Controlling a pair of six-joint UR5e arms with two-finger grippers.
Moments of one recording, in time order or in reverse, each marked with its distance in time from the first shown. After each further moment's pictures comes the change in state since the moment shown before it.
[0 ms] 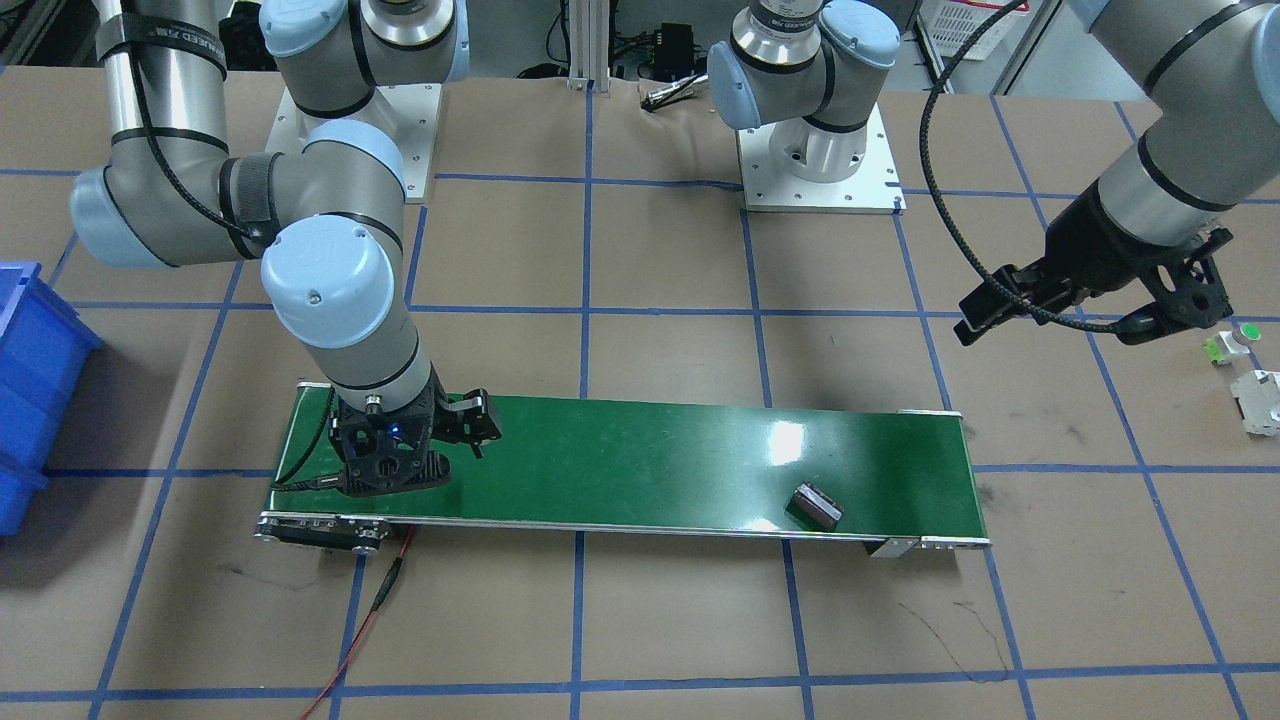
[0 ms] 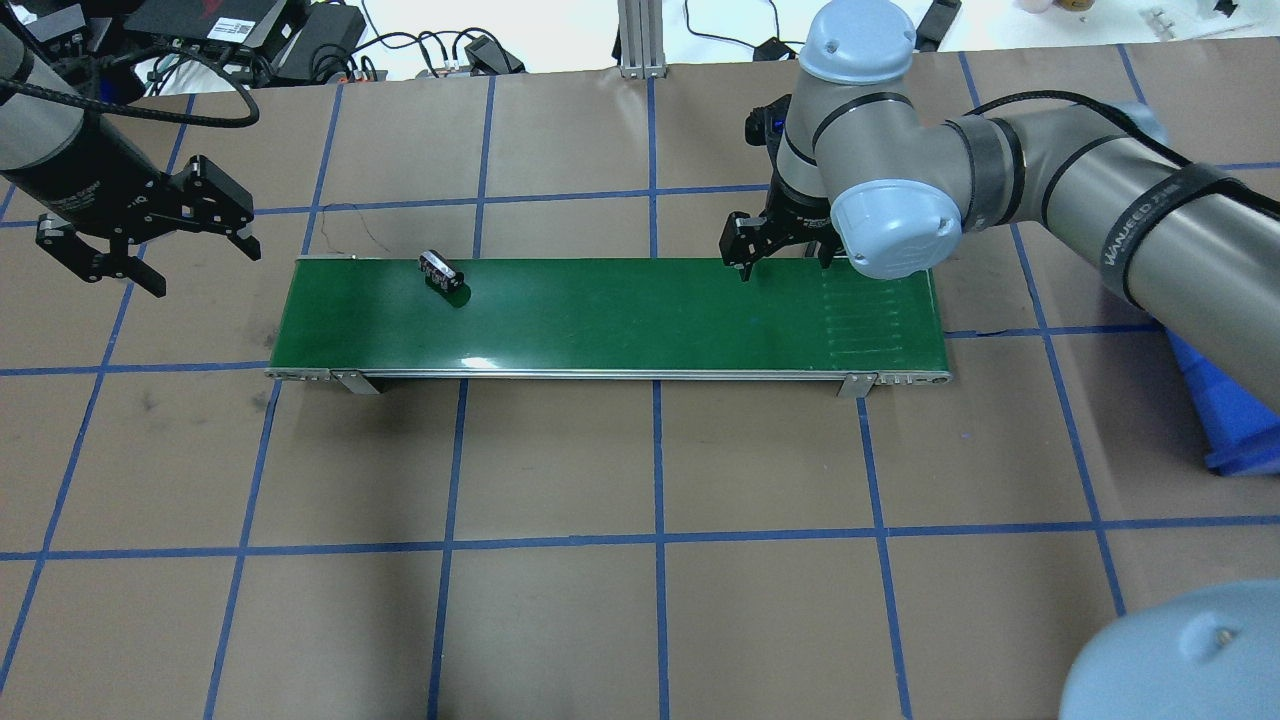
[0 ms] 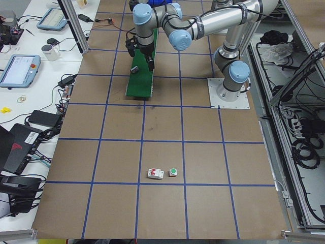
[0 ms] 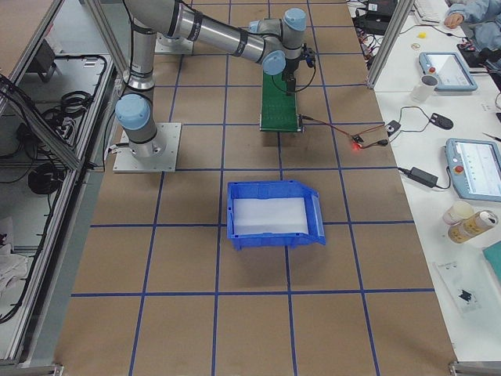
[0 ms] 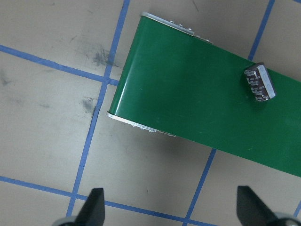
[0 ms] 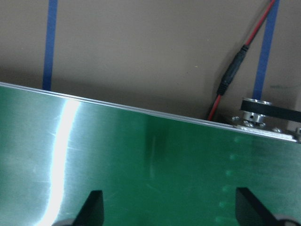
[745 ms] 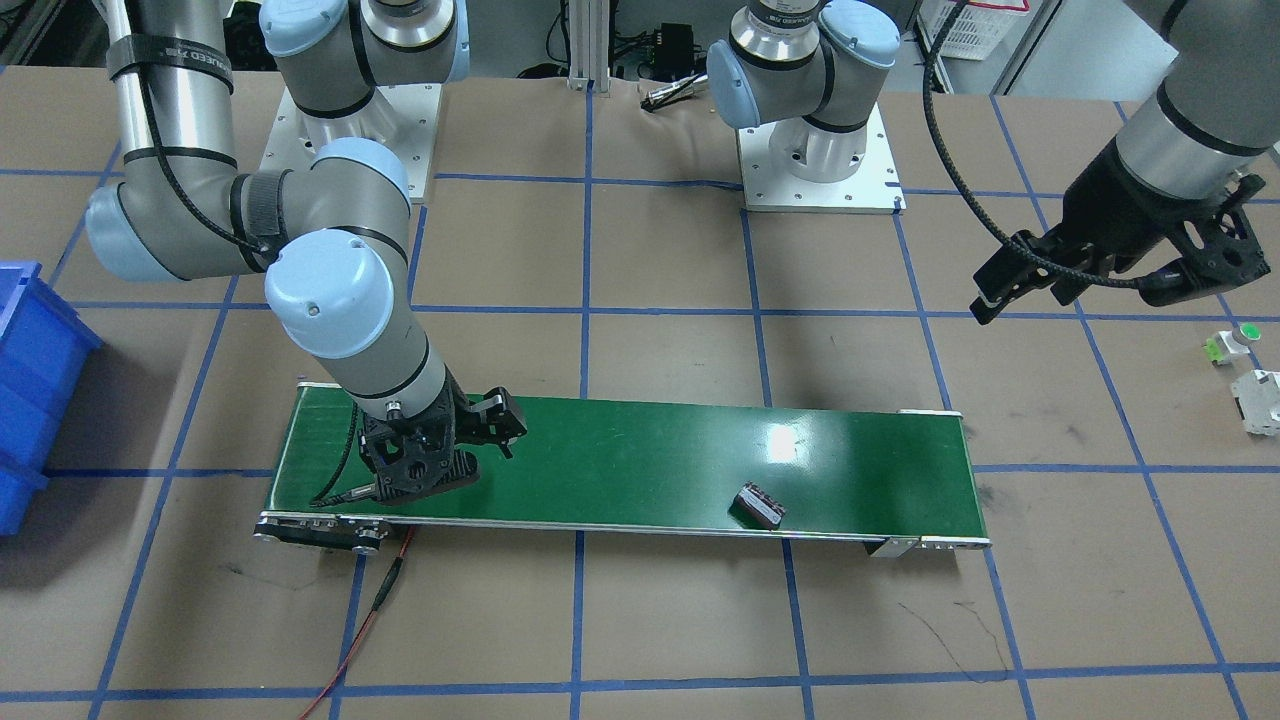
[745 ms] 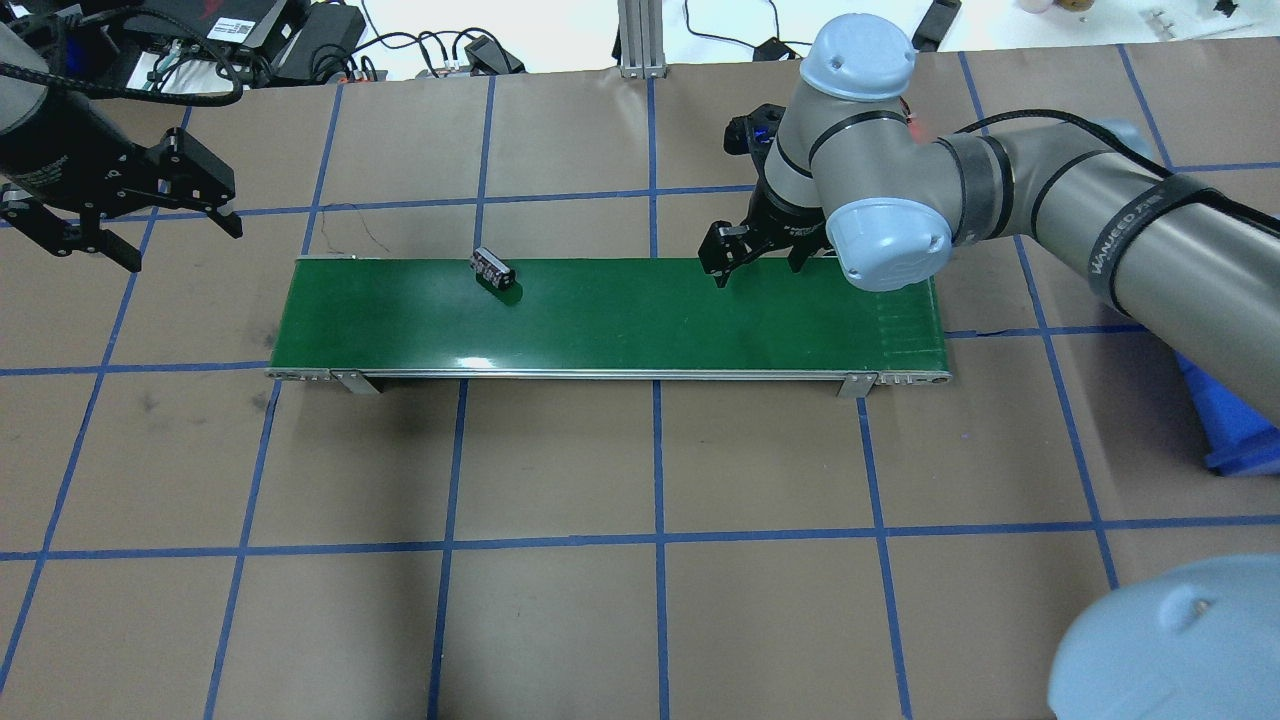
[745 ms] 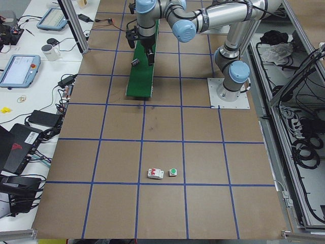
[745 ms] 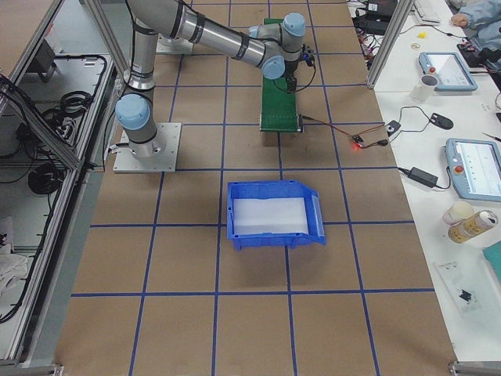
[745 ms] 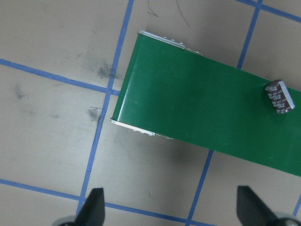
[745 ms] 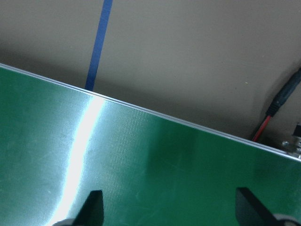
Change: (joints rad) left arm -0.016 0.041 0.036 -0.012 0.016 0.019; right arm 0.000 0.018 0.022 -0.064 0.107 -0.097
